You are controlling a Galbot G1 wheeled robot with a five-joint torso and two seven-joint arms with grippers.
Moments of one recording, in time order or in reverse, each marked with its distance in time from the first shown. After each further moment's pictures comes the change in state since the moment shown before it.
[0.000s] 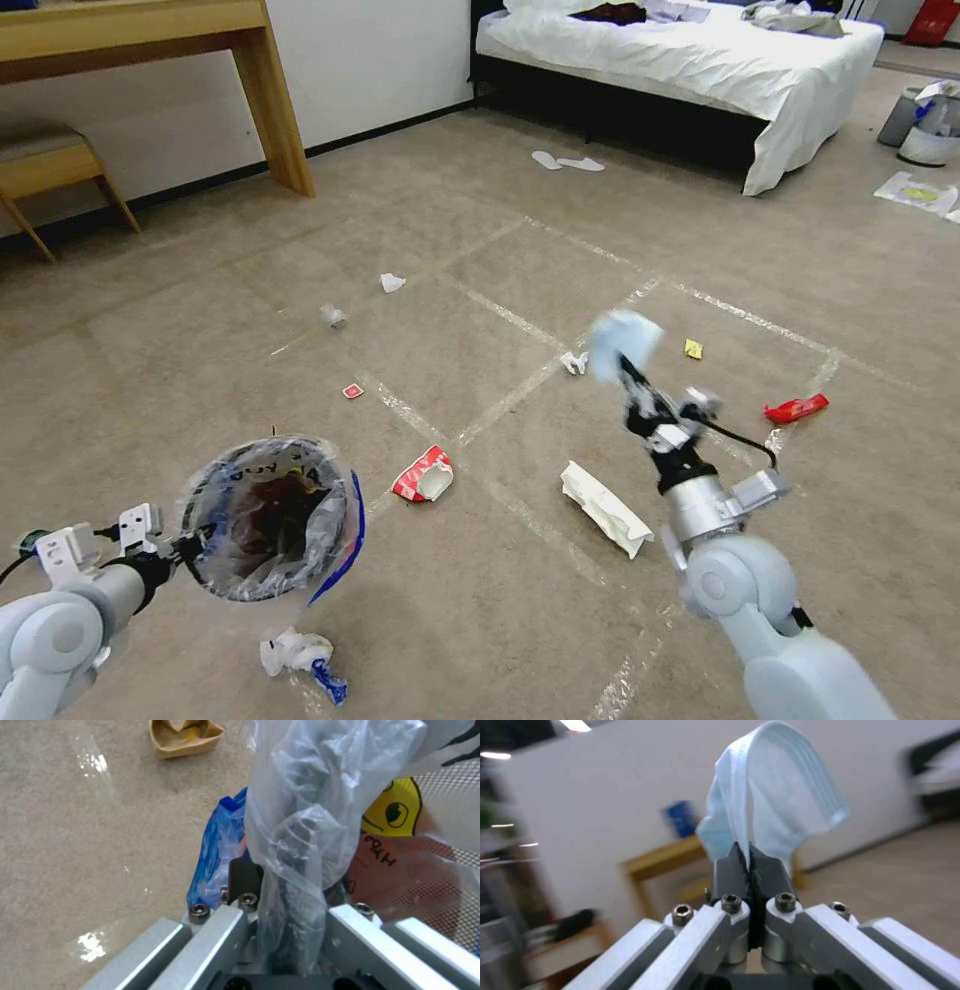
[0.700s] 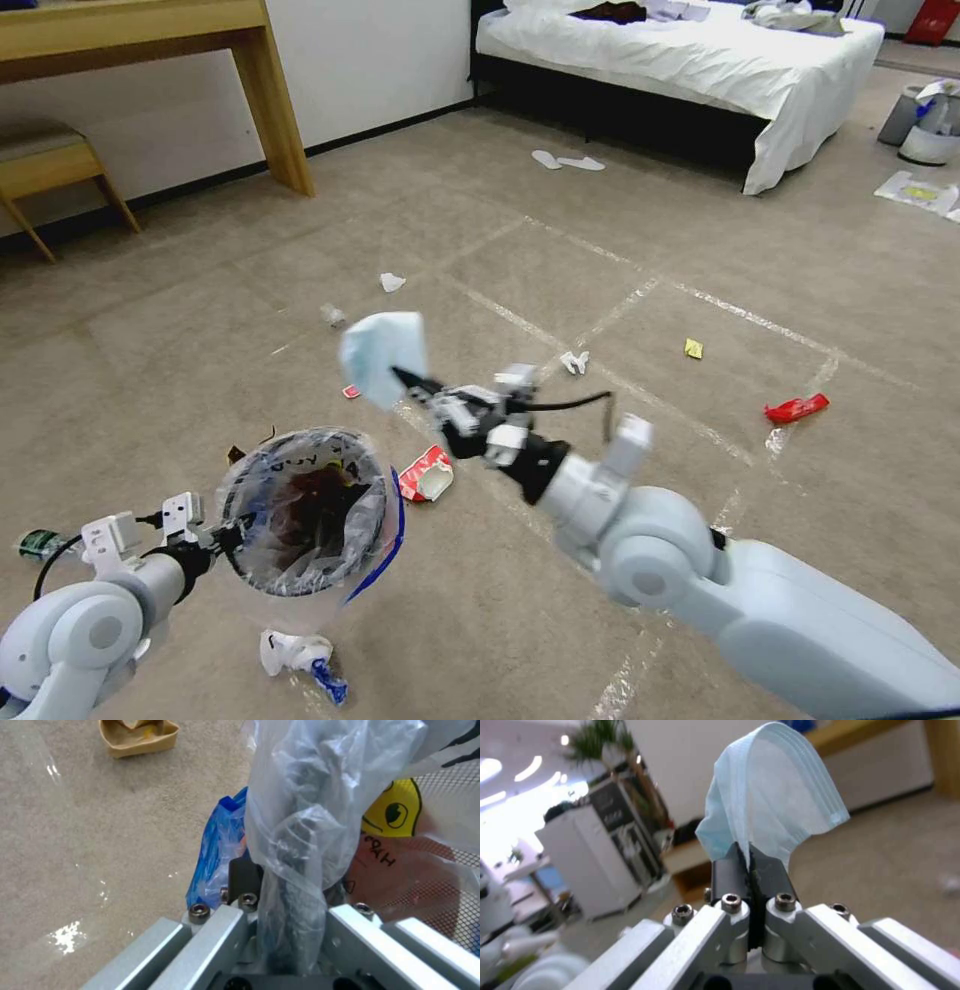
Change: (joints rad) left arm -0.016 -0.023 0.062 -0.077 -0.027 0.006 -0.048; right arm 0.621 -0.098 -0.712 0.043 0.248 -0.171 0.255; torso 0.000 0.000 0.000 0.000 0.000
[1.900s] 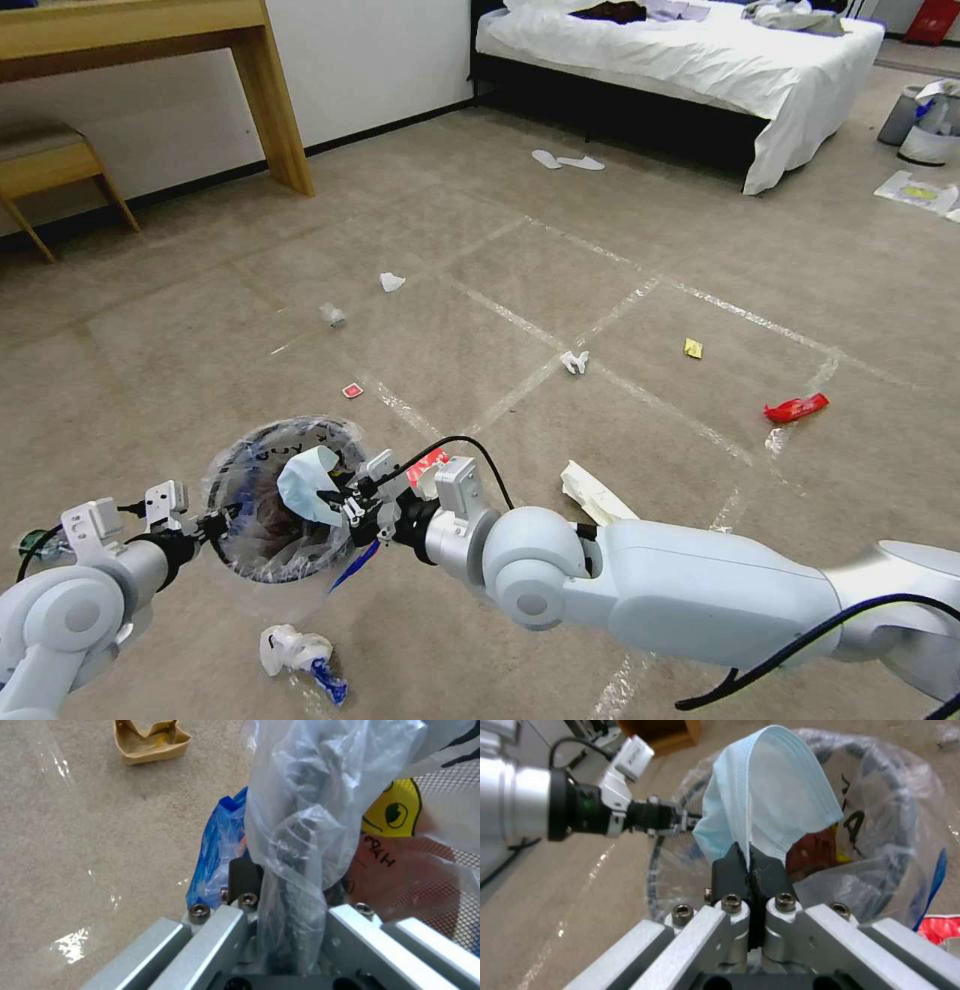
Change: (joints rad) left arm -0.018 0.058 -0.023 0.030 -0.084 0.000 -0.031; right arm 0.278 0.181 -0.418 -0.174 0.055 -0.224 0.321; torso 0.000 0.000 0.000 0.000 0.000
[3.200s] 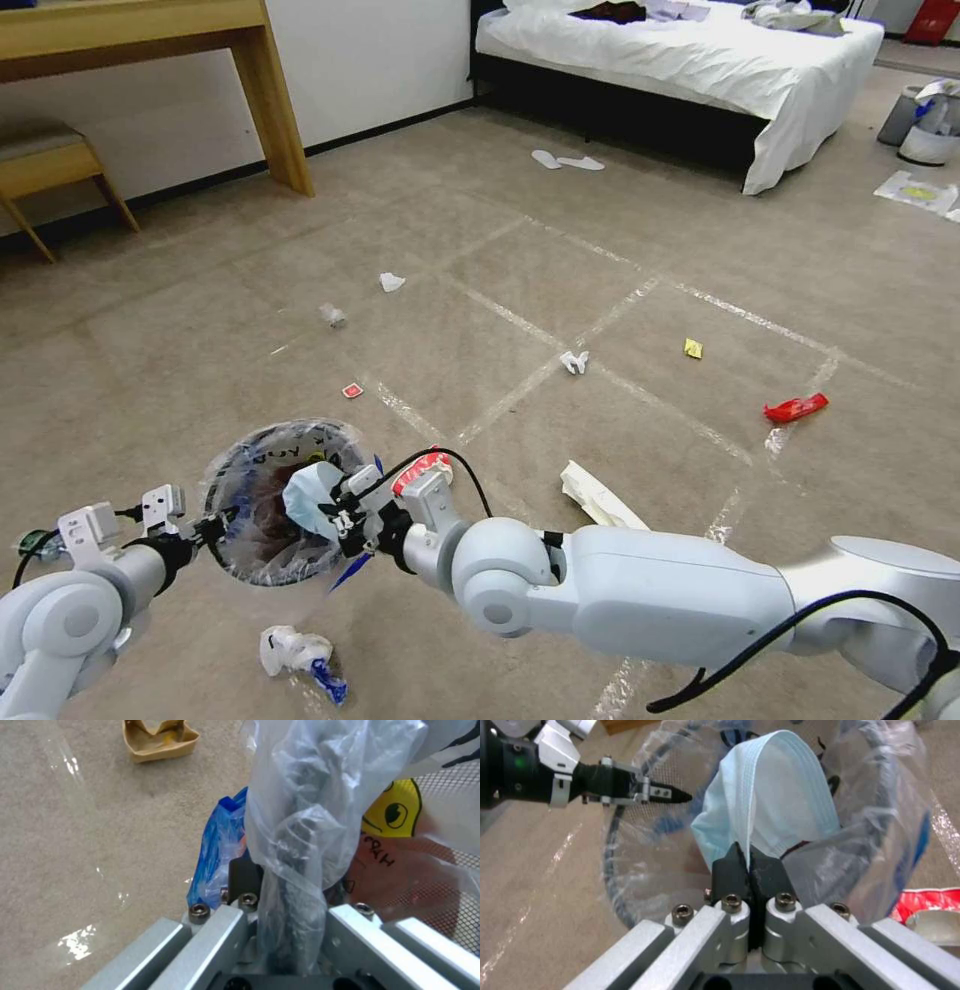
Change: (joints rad) left arm 0.008 -0.010 -0.010 0.010 0.019 0.000 0.007; right arm -0.008 0.047 -0.027 -0.043 -0.016 -0.056 0.092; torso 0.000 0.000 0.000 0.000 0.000
